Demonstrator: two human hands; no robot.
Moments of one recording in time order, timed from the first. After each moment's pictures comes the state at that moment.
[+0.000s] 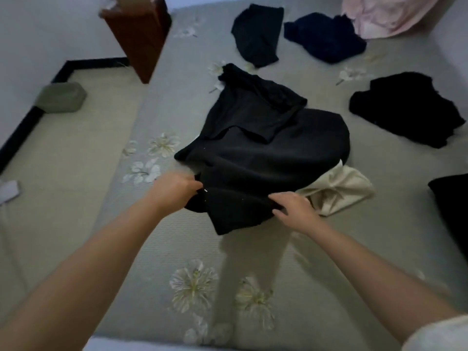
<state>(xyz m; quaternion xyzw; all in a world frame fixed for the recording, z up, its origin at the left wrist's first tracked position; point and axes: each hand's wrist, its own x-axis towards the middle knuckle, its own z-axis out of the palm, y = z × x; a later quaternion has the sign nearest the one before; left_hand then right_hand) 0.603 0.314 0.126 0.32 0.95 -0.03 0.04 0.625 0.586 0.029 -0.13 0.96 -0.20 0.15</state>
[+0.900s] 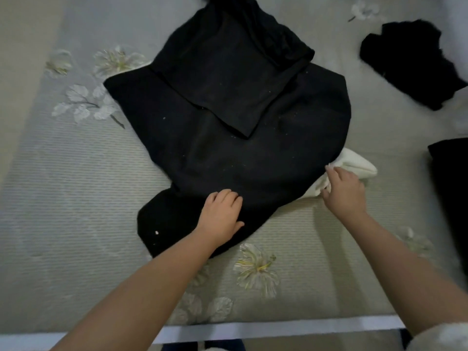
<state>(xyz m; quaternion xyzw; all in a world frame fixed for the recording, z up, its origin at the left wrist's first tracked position) 0.678 0.333 -0.101 0.25 0.95 0.07 0.20 0.660 0.597 -0.060 0.11 0.98 0.02 0.13</state>
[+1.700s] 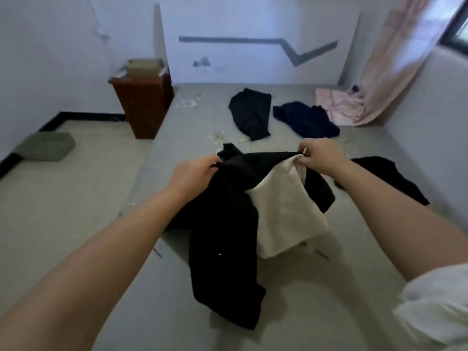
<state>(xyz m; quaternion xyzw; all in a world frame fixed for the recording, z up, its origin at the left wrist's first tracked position) 0.459 0.289 0.216 0.16 0.96 0.18 -0.11 0.436 0.567 0.242 -0.07 0.99 -0.07 -0.05</state>
